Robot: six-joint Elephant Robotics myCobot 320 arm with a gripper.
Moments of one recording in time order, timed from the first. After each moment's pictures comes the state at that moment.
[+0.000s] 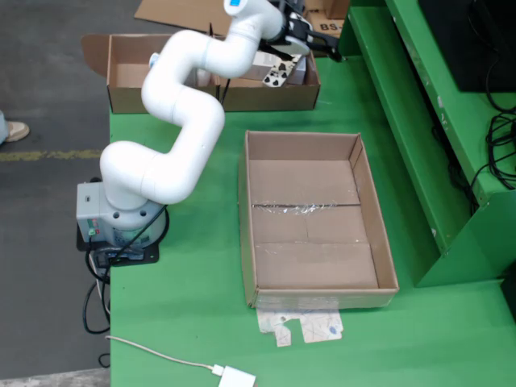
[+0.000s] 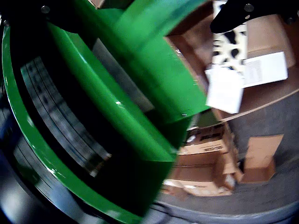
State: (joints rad) arm 1.02 -1.31 -0.03 0.50 0.96 -0.18
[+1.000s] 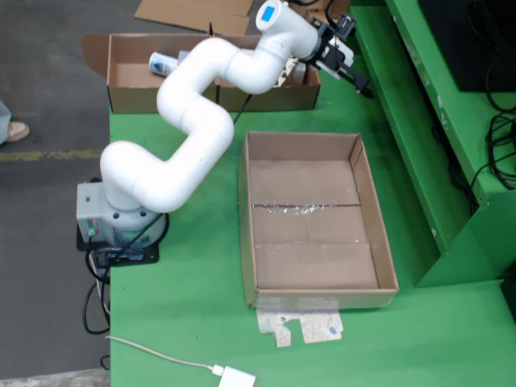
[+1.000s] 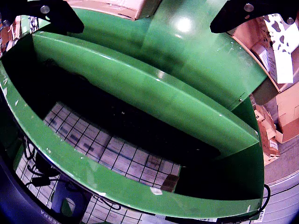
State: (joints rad) arm 0.78 -1.29 -0.03 0.50 0.96 0.03
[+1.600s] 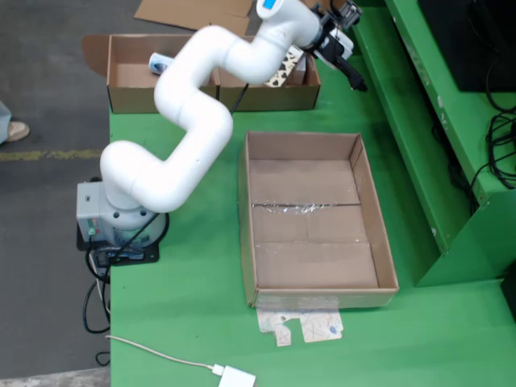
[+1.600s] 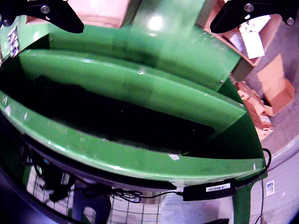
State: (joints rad) arm 0.75 -1.12 -0.03 0.38 1.09 0.26
